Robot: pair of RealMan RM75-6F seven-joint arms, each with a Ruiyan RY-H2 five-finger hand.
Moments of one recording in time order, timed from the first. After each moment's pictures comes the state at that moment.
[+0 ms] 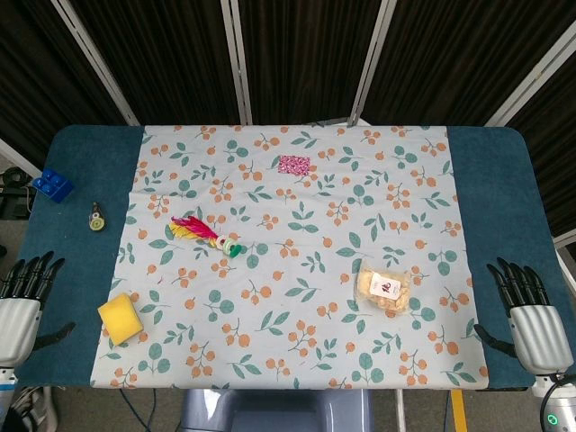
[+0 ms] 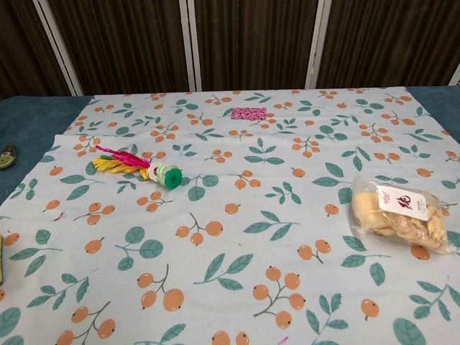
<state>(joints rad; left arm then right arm) -0.06 -1.15 0.00 -1.64 1.58 1.53 0.14 0.06 -1.14 0.03 -1.57 -1.61 1.56 0.02</state>
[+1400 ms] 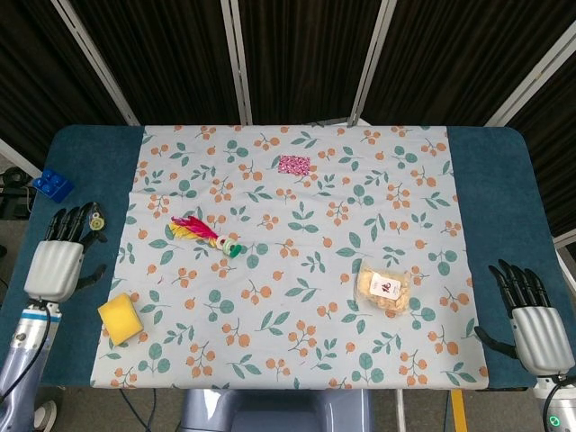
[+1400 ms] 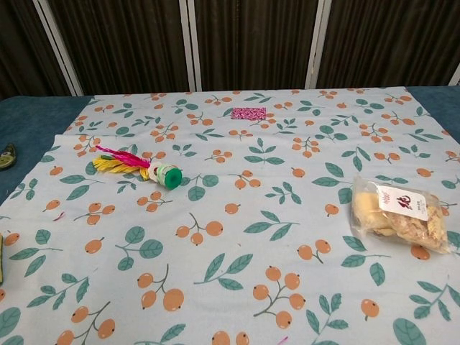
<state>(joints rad) -0.31 -1.27 -0.20 -1.54 1.38 1.27 0.27 0.05 -1.12 0.03 -1.59 -1.59 1.54 0.04</state>
